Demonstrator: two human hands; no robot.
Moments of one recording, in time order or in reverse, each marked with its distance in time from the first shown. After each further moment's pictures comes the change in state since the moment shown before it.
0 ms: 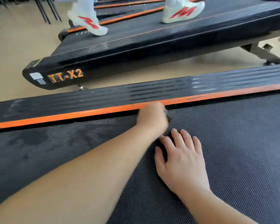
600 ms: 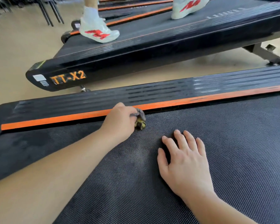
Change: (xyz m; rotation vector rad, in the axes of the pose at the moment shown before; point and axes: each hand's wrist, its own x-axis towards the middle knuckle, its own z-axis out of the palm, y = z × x) left_hand -0.033 -0.083 -0.054 -0.003 0.054 0.077; right_hand -0.002 -0.001 -0.001 0.006 0.010 -0.002
